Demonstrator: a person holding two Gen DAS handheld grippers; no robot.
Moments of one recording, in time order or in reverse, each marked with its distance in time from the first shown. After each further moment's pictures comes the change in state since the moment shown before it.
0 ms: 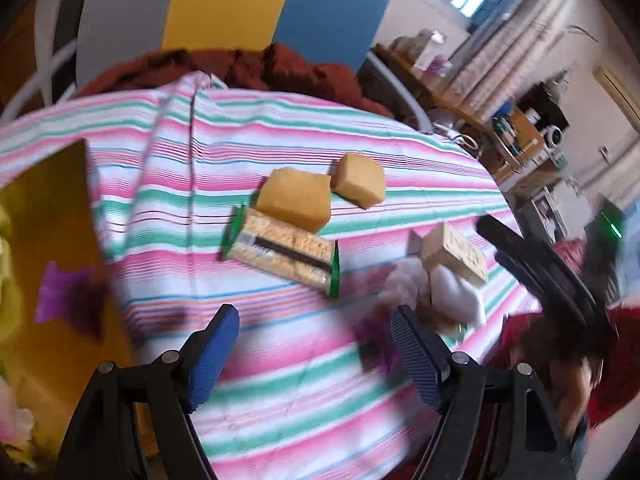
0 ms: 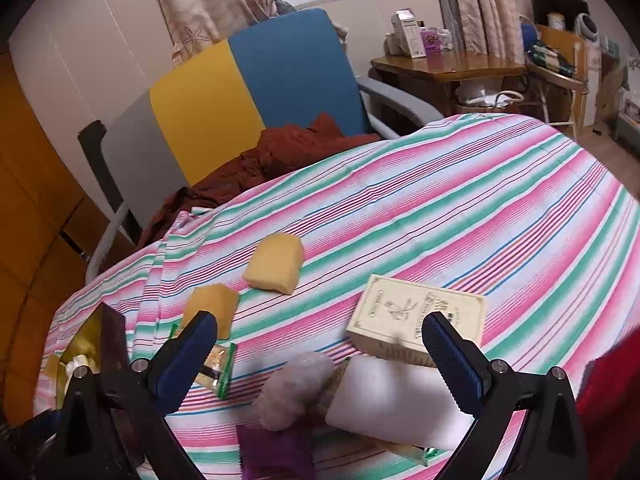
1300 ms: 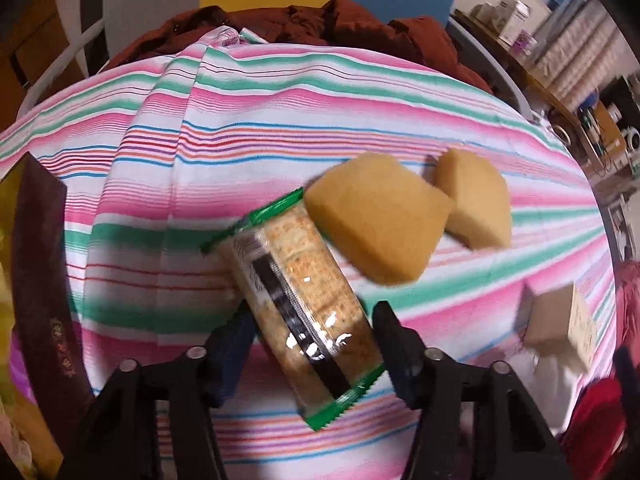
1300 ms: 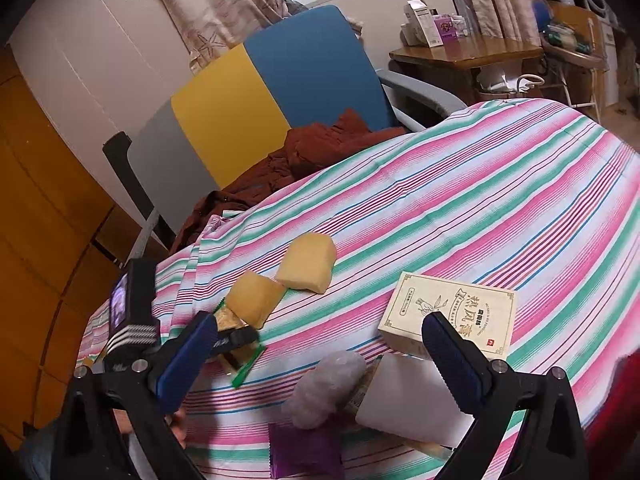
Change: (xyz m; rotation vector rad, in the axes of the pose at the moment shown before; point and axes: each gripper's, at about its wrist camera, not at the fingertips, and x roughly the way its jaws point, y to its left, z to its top) left arm 0.097 0.014 0.038 -0.060 0.111 0.276; right arm 0.002 -0.004 0.001 0.062 0.014 0.105
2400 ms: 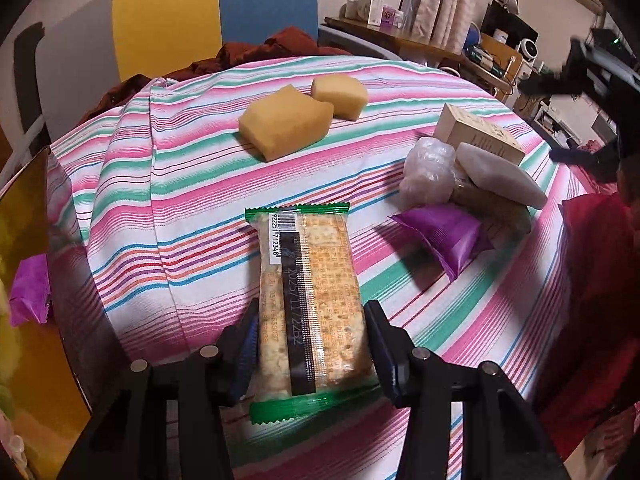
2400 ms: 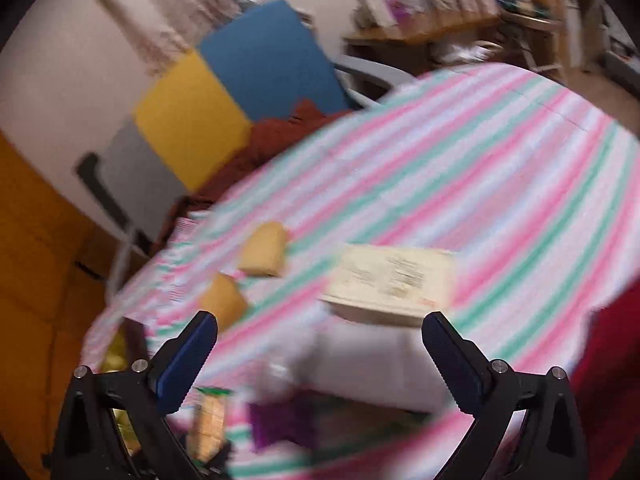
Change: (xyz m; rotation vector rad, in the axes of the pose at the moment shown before) left arm -0.040 -0.001 -0.136 0.380 -0.200 -0.122; right arm -0.018 -0.038 -0.010 0.200 0.047 -0.140
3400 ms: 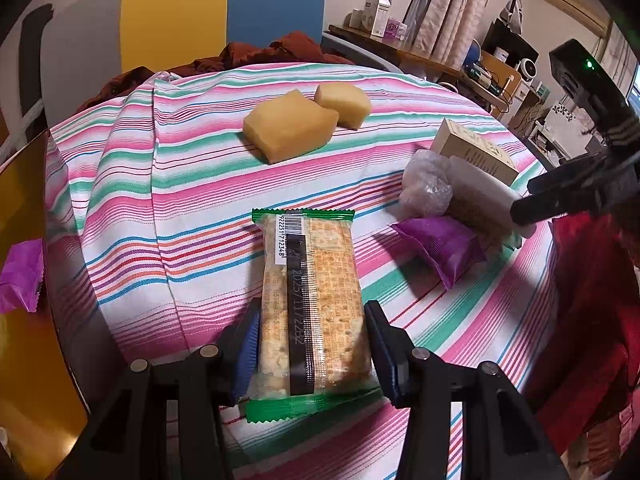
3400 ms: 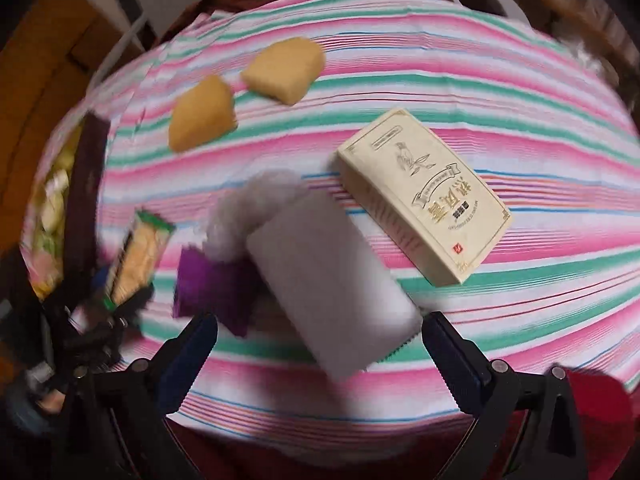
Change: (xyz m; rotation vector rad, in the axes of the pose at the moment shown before) left arm 0.000 0.009 0.001 -0.057 -0.017 -0.058; right arm 0.058 0.032 -0.015 -0.496 0.523 -0.111
